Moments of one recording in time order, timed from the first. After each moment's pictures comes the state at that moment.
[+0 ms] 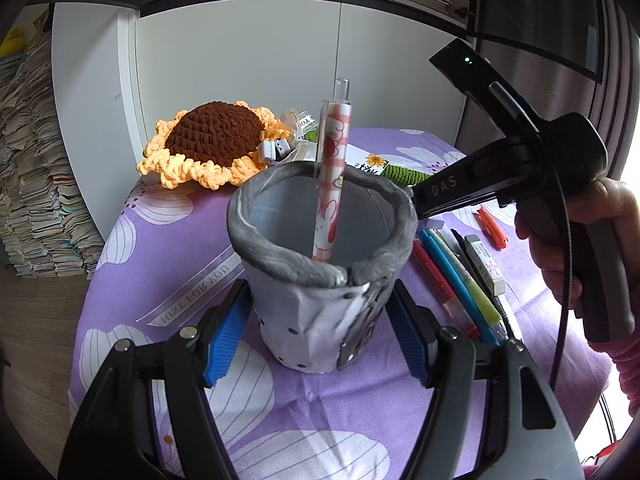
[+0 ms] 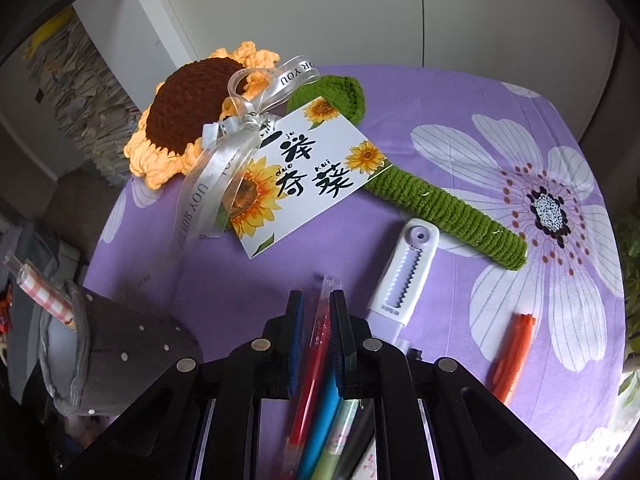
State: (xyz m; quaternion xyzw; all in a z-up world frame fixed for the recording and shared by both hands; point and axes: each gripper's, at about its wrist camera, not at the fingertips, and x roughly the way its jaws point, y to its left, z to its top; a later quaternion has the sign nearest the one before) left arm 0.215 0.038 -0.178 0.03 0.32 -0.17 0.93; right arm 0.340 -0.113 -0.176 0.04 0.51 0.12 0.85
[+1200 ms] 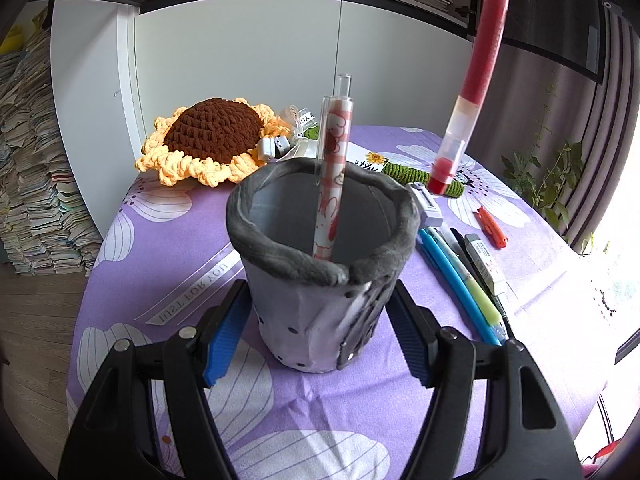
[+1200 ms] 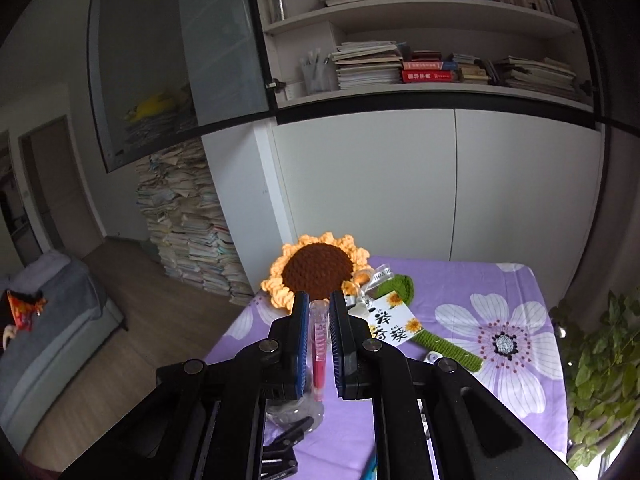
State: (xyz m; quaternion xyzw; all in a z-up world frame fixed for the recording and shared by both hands) left arm 0.216 0.039 -0.180 0.03 0.32 -0.17 0.93; right arm 0.201 -0.086 0.005 0.03 0.24 0.19 0.95
